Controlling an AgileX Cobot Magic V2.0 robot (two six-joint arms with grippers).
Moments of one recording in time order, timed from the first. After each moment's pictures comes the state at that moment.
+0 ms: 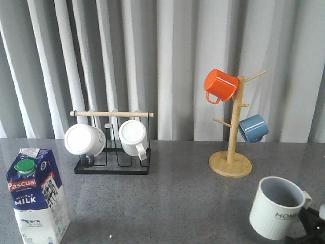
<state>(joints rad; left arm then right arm) -0.10 0.82 -0.60 -0.11 0.12 0.09 -0.16 1.59 -0.46 -0.37 -0.88 0.16</state>
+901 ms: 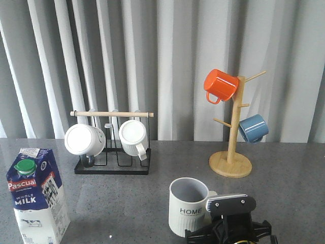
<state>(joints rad) -0.10 0.82 -0.60 -0.11 0.12 0.09 0.55 1.83 -0.75 0.65 -0.78 -0.38</state>
